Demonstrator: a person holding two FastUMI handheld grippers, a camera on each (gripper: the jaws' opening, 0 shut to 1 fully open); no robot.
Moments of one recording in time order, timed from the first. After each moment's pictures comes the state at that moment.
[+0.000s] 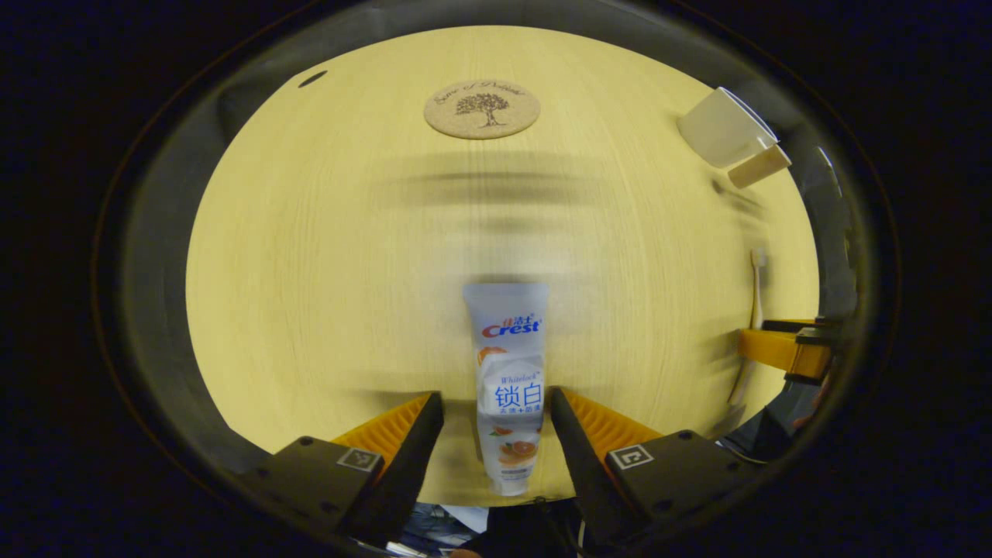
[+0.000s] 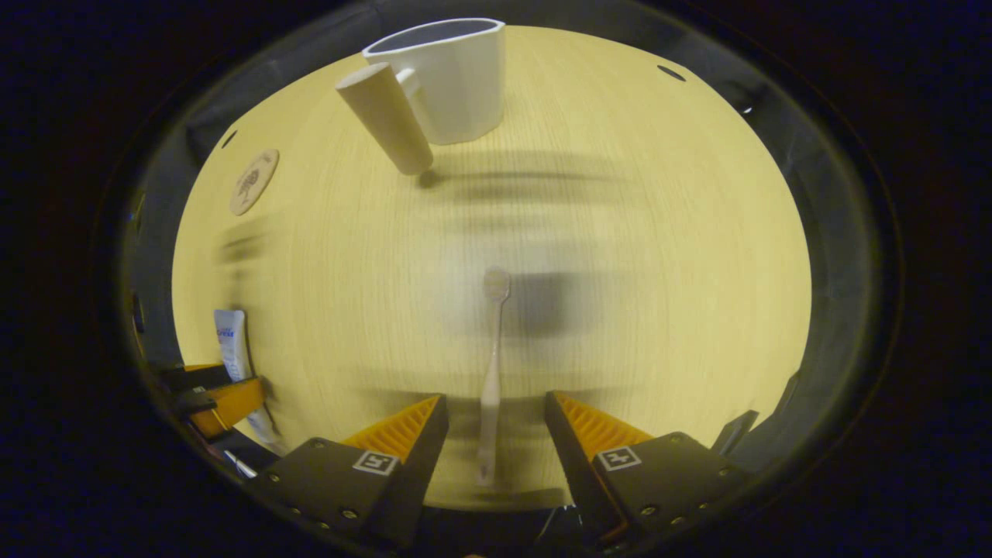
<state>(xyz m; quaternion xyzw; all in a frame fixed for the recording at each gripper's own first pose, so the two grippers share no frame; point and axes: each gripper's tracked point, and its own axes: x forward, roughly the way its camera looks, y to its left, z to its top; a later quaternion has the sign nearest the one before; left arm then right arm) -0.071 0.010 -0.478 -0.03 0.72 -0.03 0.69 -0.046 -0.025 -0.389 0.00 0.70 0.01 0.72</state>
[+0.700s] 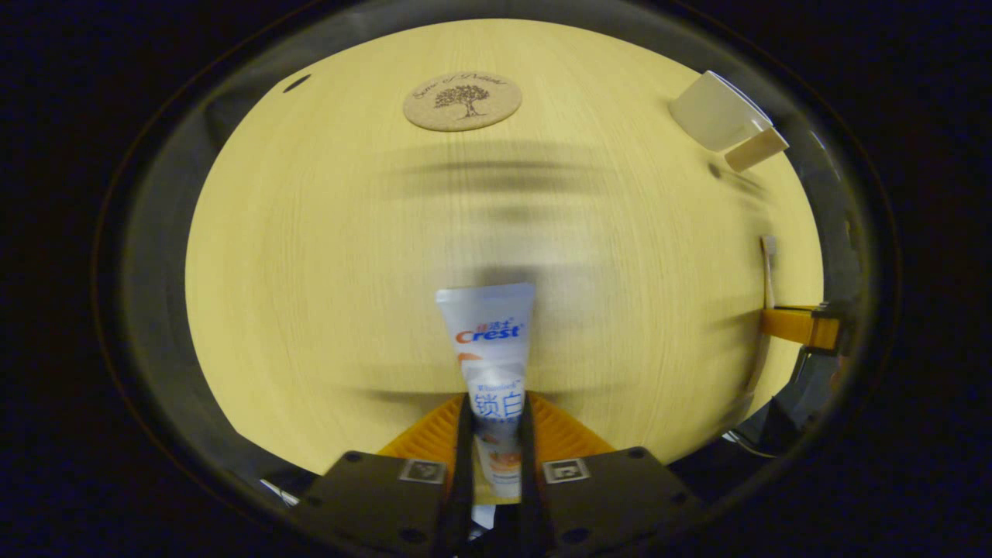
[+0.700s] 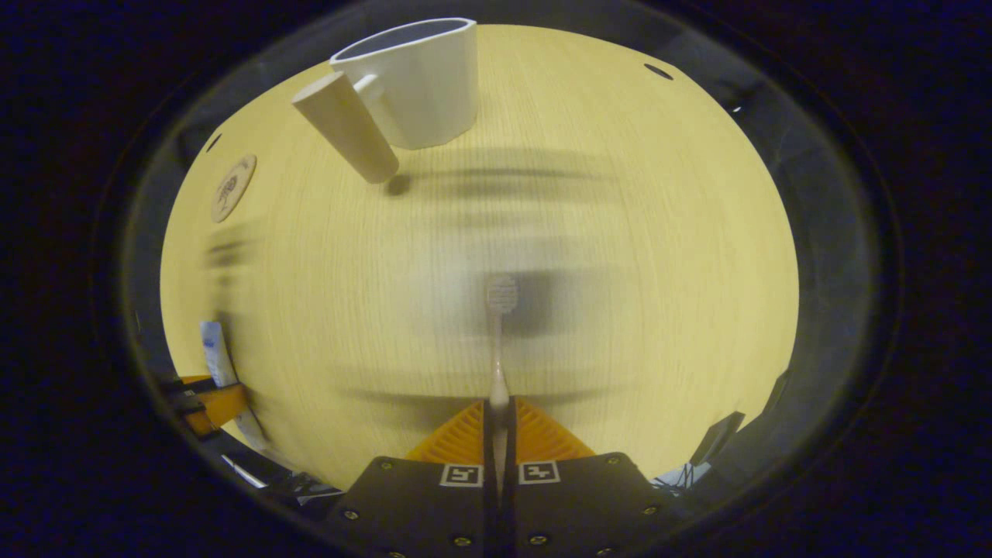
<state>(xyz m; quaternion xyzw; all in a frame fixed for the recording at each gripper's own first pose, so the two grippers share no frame) -0.068 0.004 -0.477 -0.01 0.73 -0.04 0.69 -0.041 -0.037 -0.388 0.00 0.70 0.00 0.72</state>
